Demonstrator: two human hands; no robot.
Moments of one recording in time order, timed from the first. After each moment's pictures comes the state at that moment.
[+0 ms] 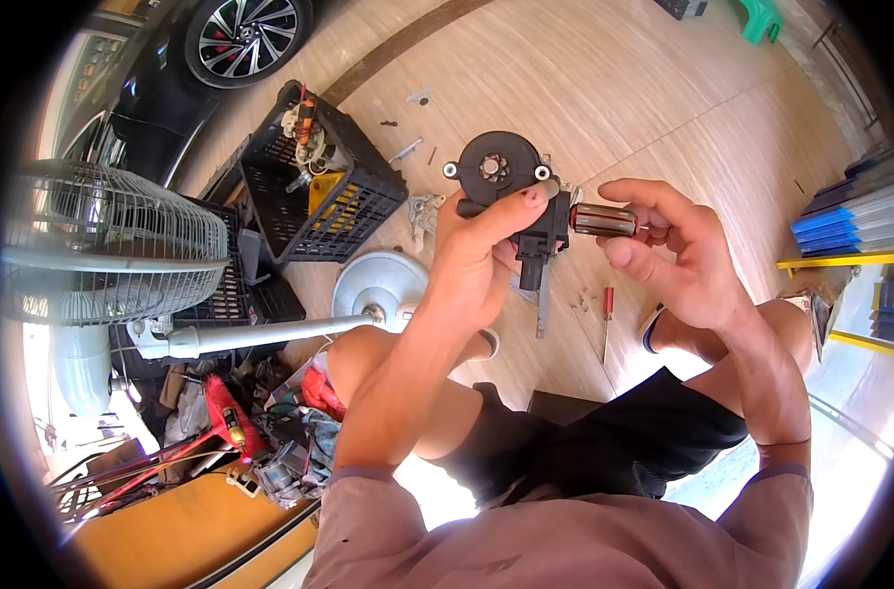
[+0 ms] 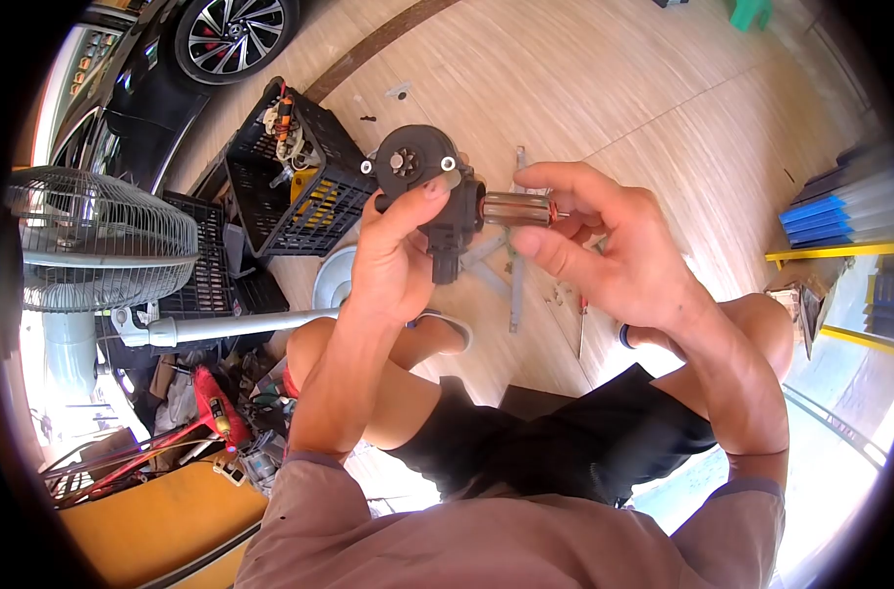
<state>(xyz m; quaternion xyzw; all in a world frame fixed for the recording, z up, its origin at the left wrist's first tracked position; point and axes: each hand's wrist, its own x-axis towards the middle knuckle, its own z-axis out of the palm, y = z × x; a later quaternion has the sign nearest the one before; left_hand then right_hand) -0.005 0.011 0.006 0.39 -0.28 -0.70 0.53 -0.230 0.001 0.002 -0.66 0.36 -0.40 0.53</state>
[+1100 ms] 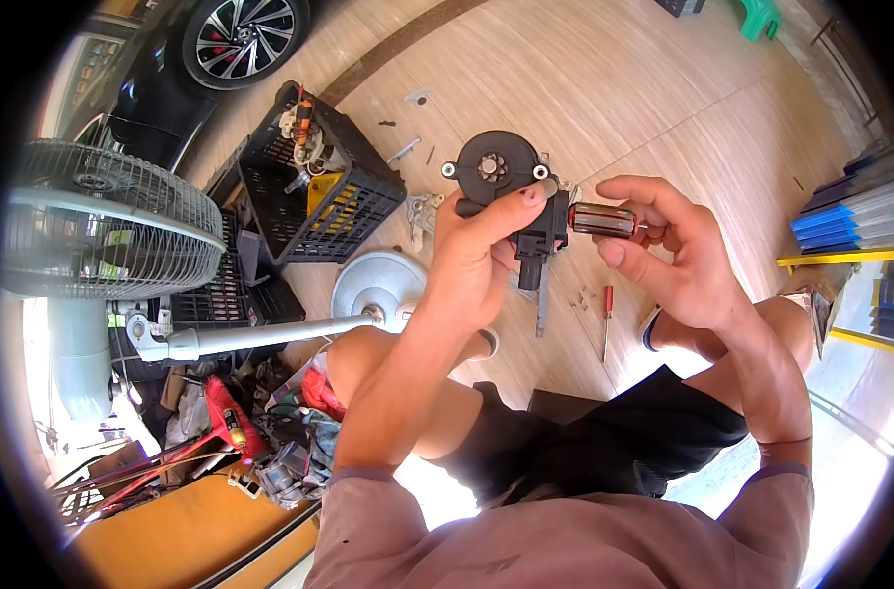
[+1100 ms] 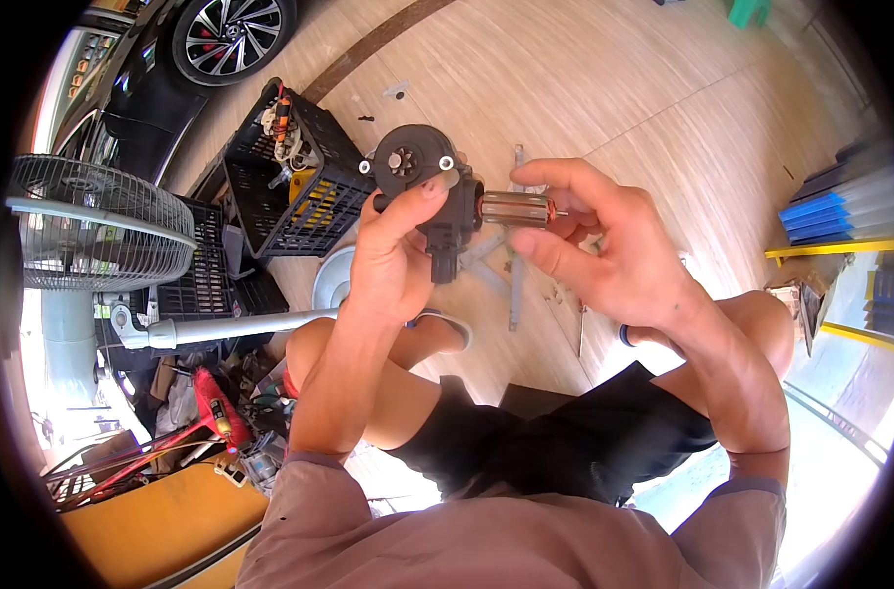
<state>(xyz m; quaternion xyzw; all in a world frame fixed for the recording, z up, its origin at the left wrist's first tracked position) -0.006 0.011 0.005 0.40 -0.27 -0.70 0.53 -0.225 0.003 0.000 -0.65 0.37 -0.42 0.51</state>
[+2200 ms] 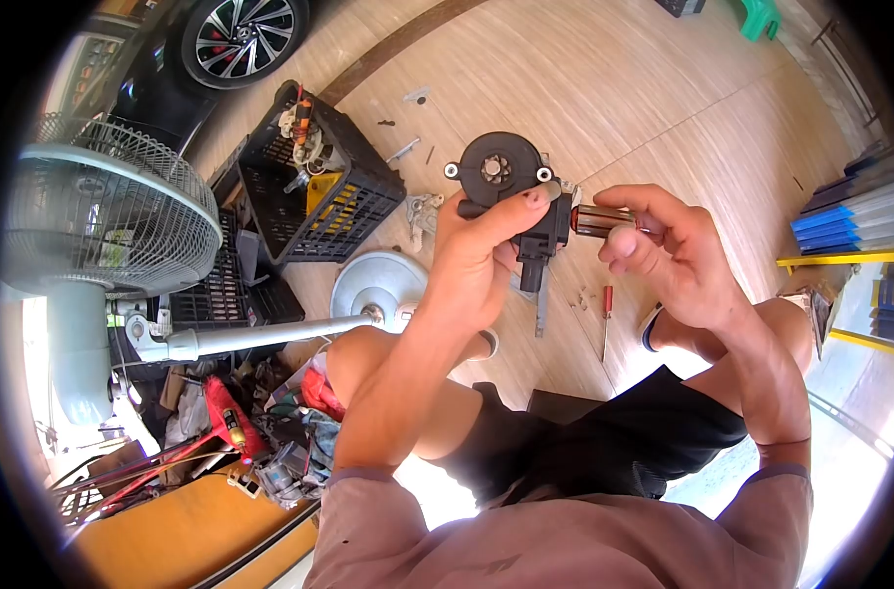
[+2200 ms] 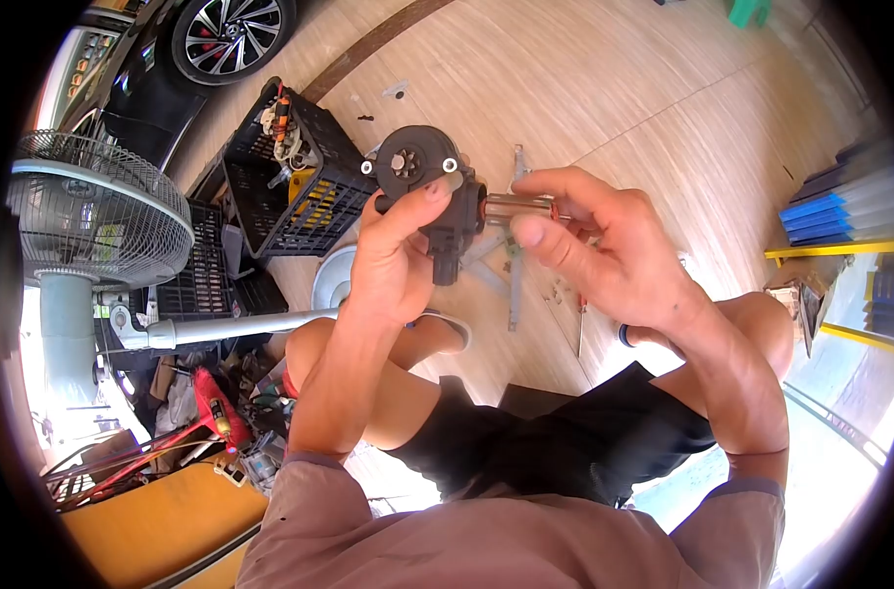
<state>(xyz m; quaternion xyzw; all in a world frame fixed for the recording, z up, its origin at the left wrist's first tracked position) -0.007 0.011 0.006 0.39 -0.28 -0.70 0.52 -0.230 0.001 0.001 -0.64 0.39 -0.37 0.55</state>
